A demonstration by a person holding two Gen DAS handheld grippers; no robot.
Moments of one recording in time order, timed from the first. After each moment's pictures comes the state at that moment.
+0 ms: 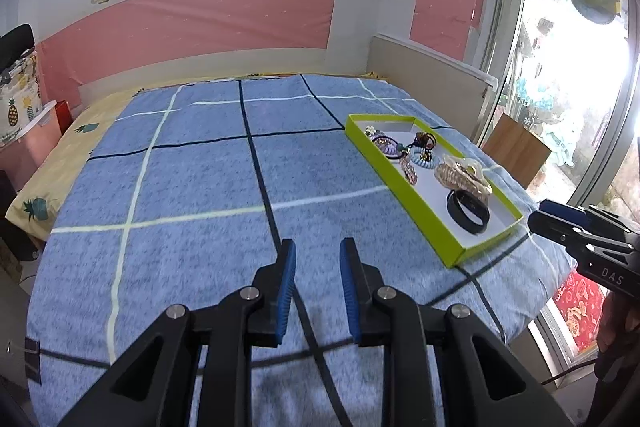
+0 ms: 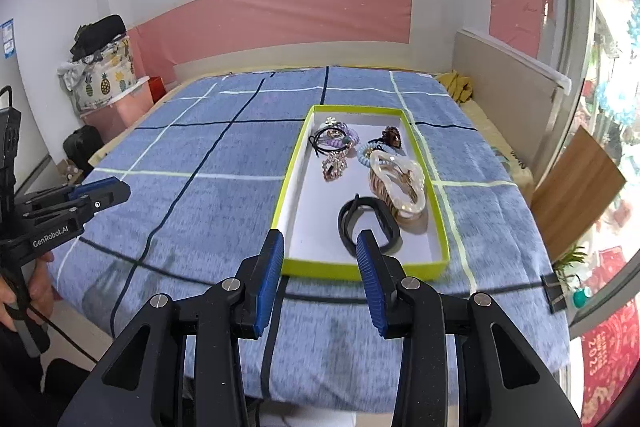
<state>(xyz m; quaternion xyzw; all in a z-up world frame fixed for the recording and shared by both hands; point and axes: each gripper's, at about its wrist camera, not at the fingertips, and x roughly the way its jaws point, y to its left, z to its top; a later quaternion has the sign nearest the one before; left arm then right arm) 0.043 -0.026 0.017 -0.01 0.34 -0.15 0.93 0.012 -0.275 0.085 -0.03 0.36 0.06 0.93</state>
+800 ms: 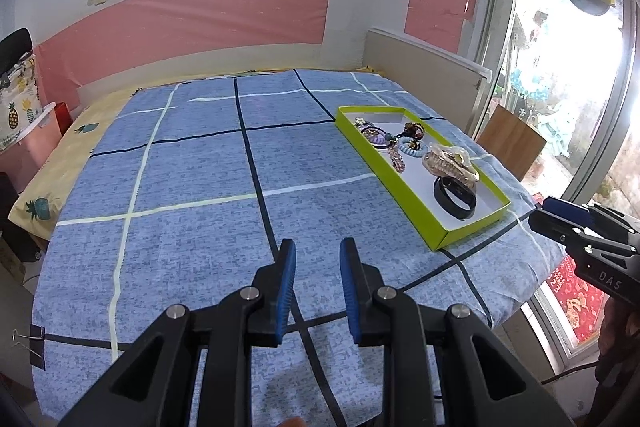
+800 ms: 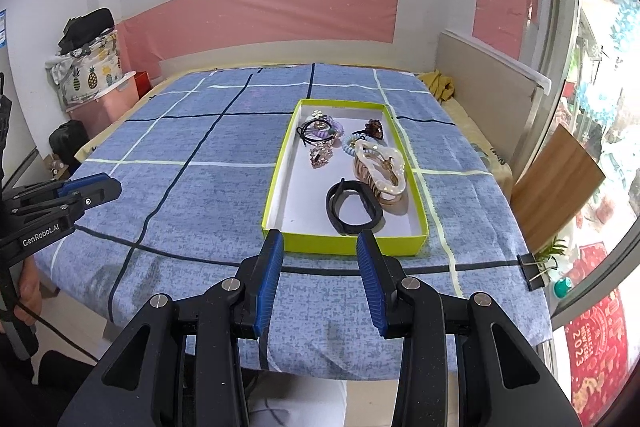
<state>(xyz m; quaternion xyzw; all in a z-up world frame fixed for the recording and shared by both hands) 0.026 -0.034 0.022 0.00 0.35 -0.15 0.92 -0.009 -0.272 0.089 -0.04 0.36 0.04 0.93</state>
